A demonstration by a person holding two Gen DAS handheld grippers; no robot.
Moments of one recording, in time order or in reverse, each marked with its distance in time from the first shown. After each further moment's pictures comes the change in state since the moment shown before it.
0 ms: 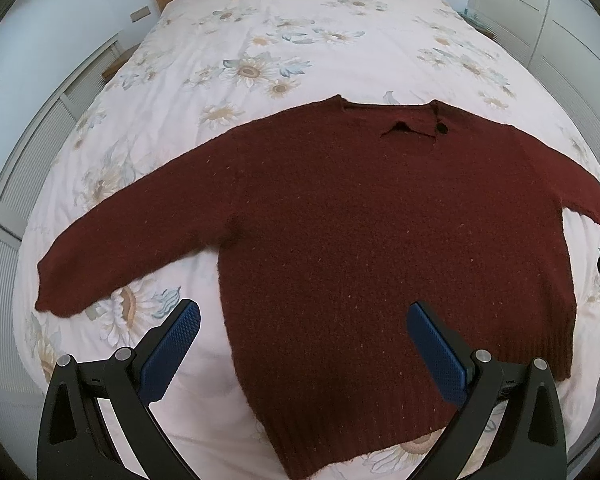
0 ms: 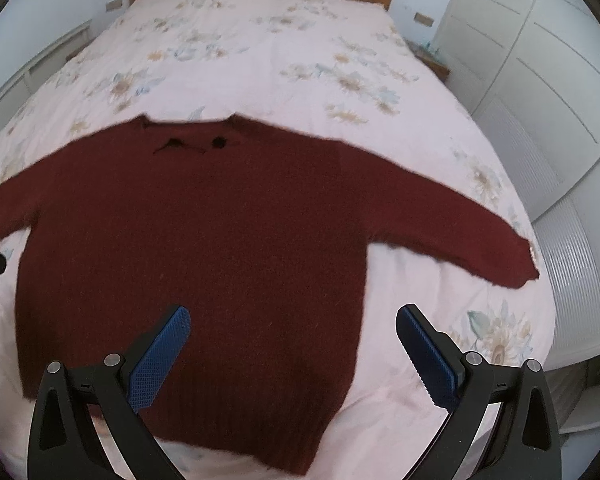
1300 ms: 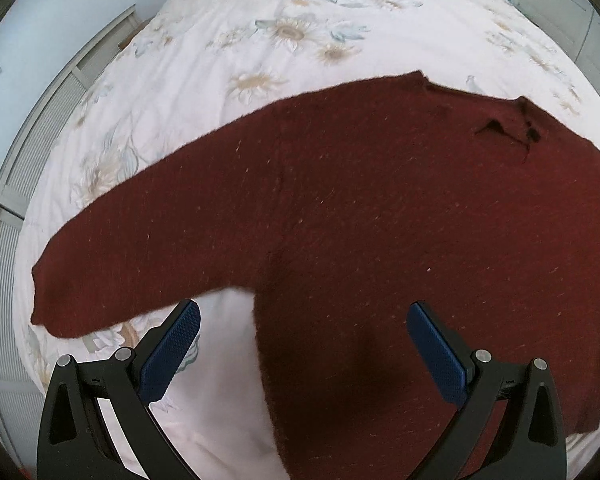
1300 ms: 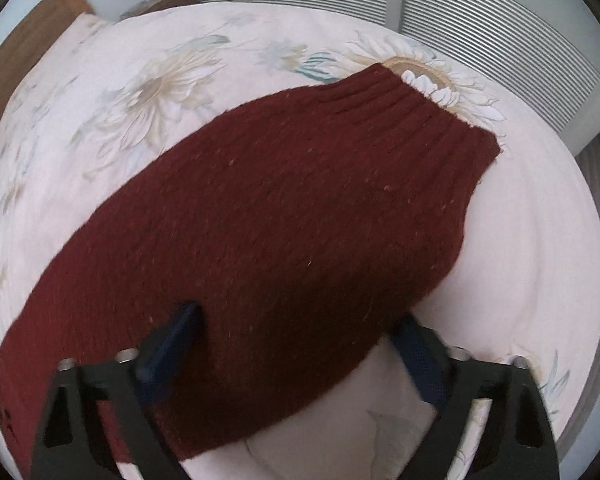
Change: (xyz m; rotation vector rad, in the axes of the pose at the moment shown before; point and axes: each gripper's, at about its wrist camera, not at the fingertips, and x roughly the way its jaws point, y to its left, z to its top) left arm 0.091 0.054 0.037 -0.062 0.121 0.098; right arm 0.222 -0.398 -0.016 0.841 0.240 -0.144
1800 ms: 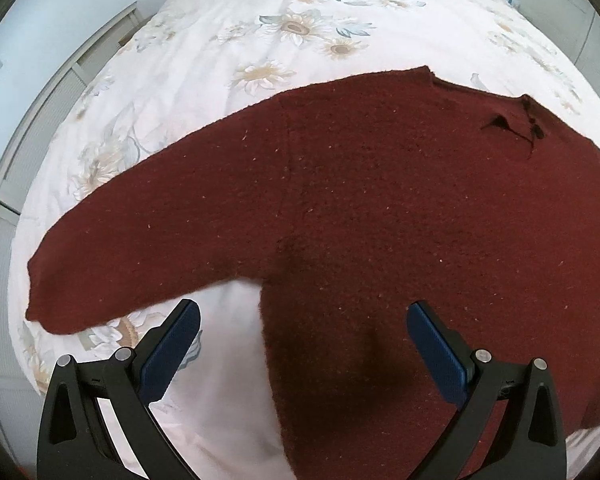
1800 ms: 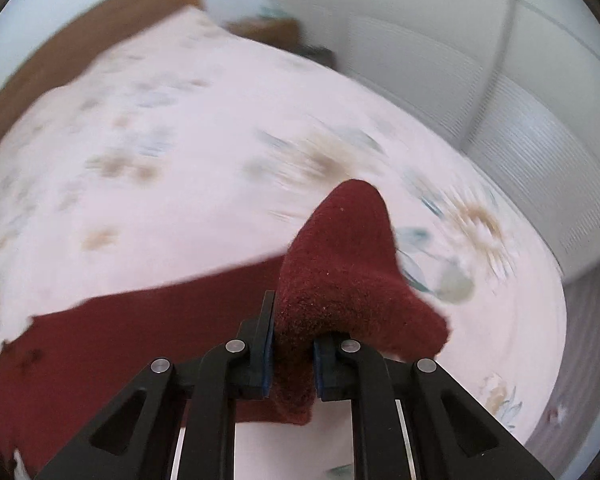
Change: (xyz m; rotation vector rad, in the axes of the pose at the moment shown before) left arm 0.001 0.011 -0.005 -0.005 -0.012 -0.020; right arm -0.162 0.136 -0.035 -0.365 -0.221 0.162
